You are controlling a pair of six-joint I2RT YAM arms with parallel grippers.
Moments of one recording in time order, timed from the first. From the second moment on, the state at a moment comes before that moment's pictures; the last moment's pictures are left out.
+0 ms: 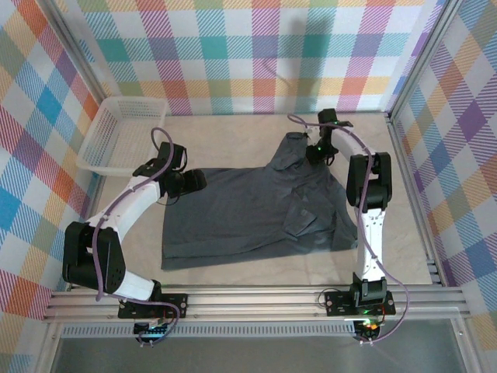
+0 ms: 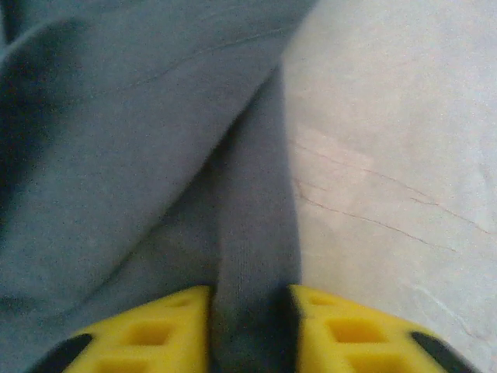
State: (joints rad) left arm -0.24 1.46 1.07 -0.64 0.06 -0.48; right arm 0.13 2.36 1.94 -0.81 -0.08 -0.33
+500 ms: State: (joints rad) left arm -0.17 1.85 1.44 -0.74 -0.17 -0.50; right arm 0.13 2.23 1.79 -0.75 0.01 -0.32
